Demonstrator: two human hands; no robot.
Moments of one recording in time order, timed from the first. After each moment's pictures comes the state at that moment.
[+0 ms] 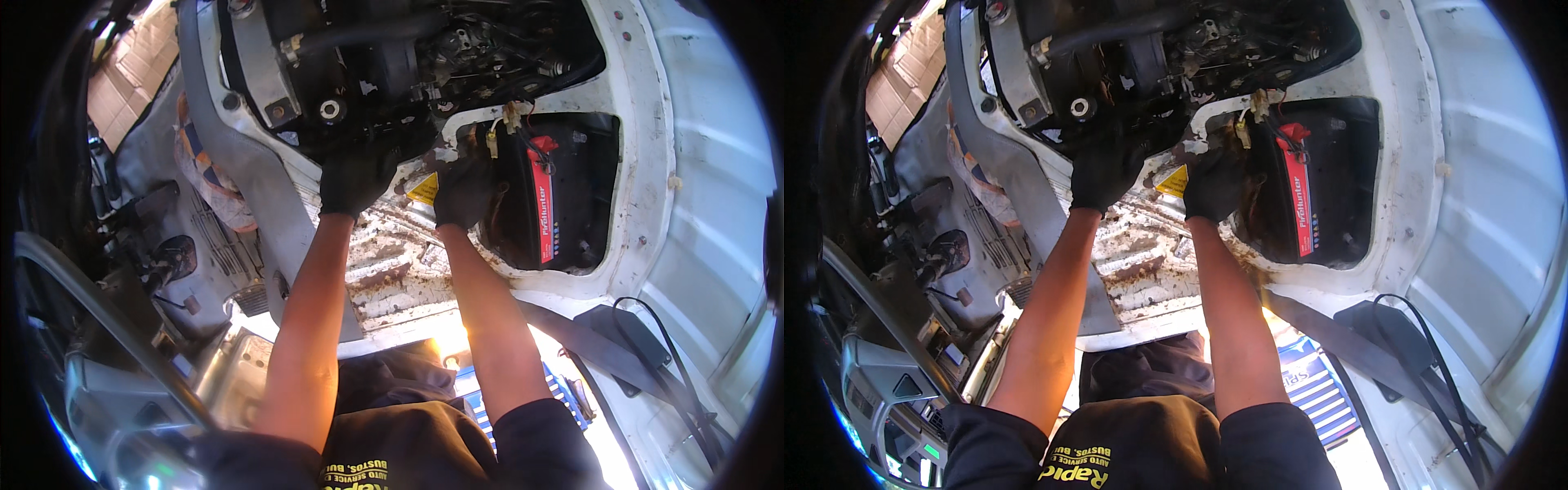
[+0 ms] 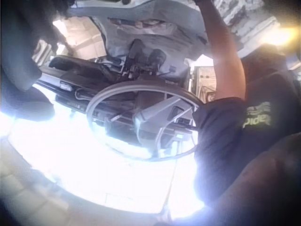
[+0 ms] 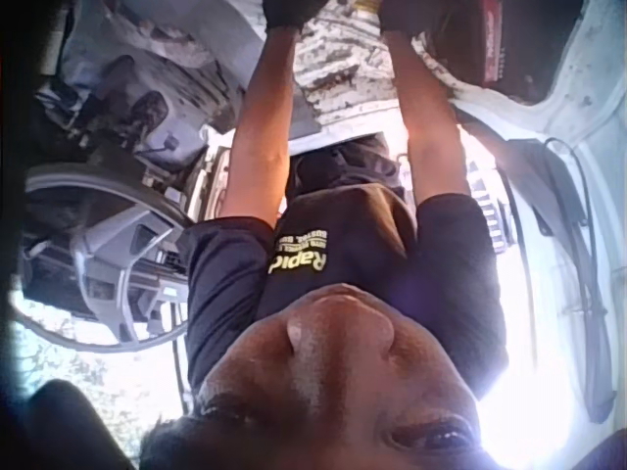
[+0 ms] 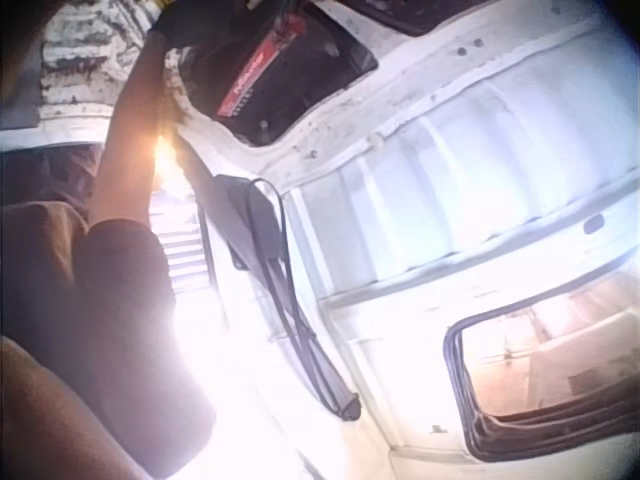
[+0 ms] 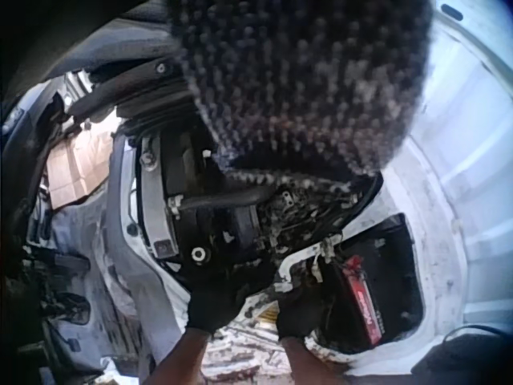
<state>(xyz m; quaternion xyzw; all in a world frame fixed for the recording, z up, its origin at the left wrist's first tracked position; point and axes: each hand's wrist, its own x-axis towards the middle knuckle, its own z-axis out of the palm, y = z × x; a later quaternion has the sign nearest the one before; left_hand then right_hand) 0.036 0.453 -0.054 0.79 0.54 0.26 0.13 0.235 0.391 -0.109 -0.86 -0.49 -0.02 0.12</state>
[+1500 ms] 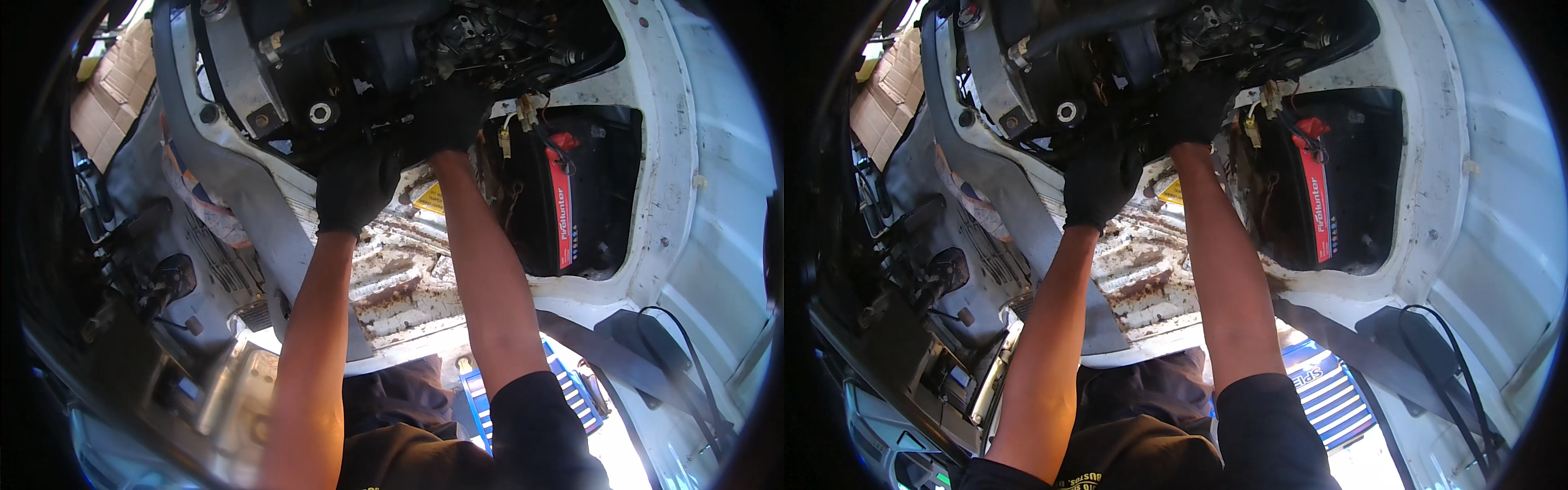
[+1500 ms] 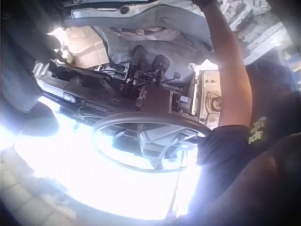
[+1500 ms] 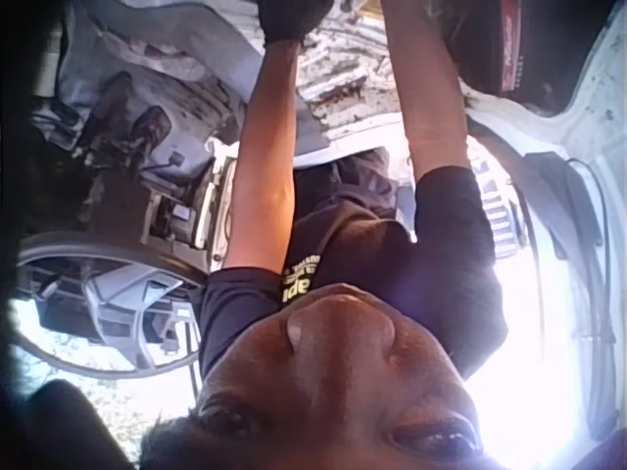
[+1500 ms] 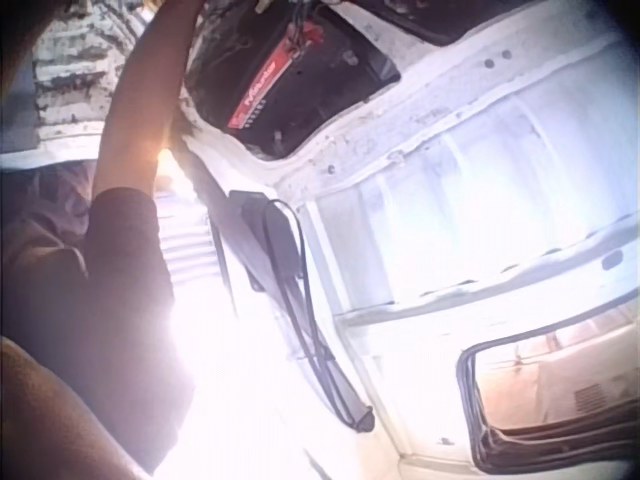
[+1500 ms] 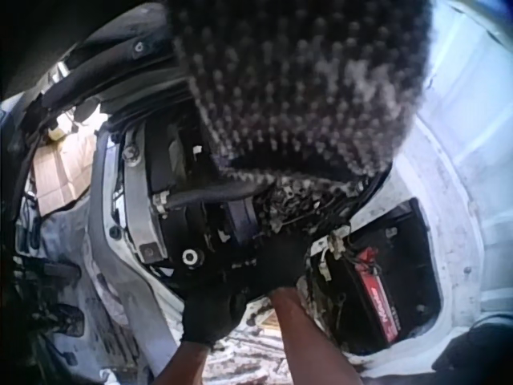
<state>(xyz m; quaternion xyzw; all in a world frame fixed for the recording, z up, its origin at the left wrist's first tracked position) 0.034 0.450 -0.068 0.78 0.56 0.21 0.18 0.208 0.534 -0.115 -0.77 -0.63 -0.03 0.00</state>
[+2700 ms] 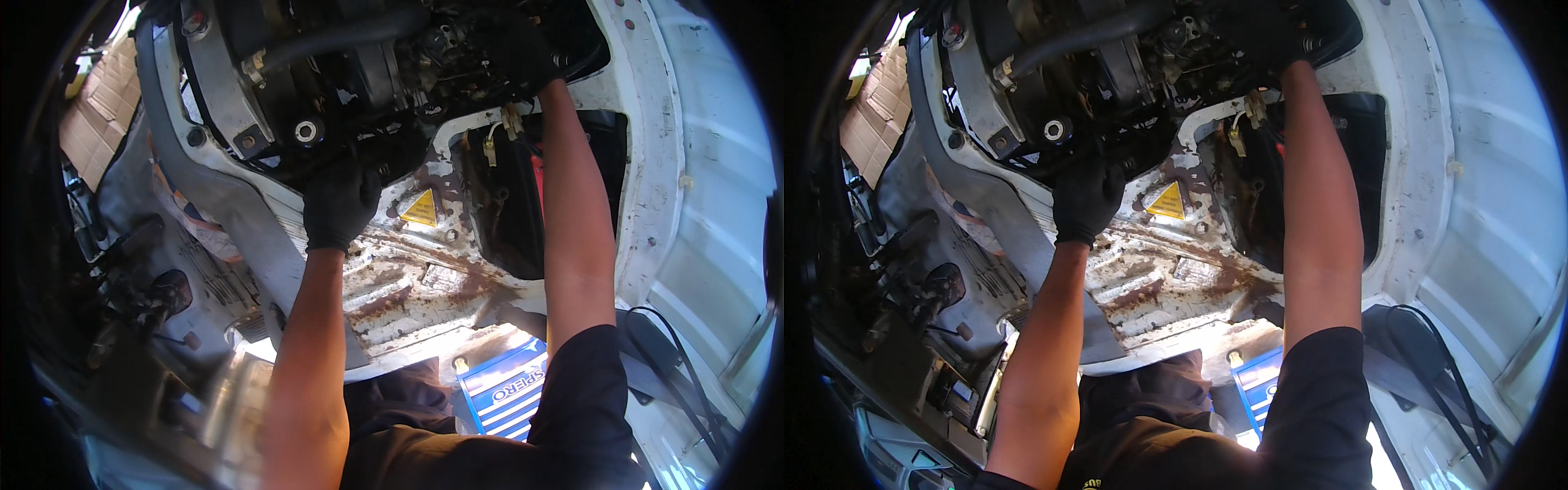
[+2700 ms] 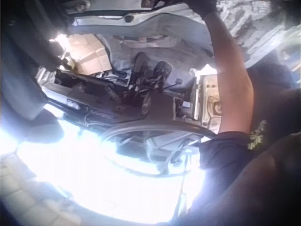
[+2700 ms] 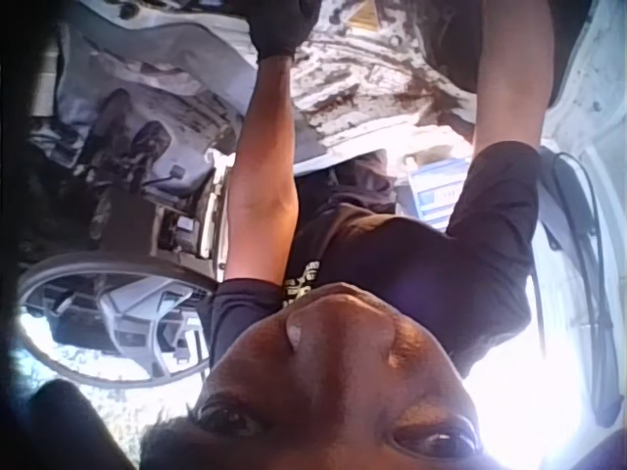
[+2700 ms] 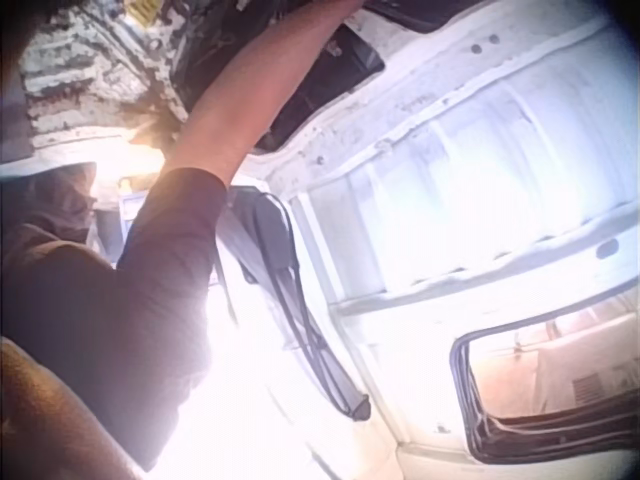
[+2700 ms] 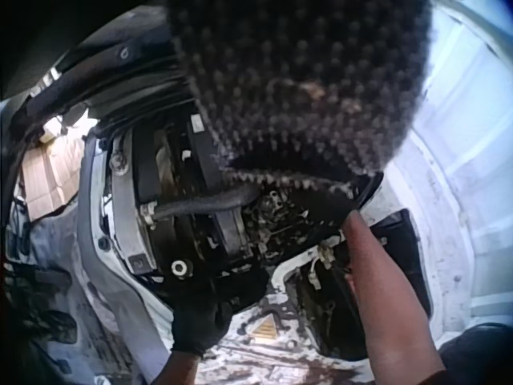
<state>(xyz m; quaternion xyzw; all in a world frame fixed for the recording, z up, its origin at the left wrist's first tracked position) 0.028 0.449 -0.084 0.79 0.56 0.21 0.13 0.393 0.680 -0.065 -0.53 -0.83 0.09 0.13</state>
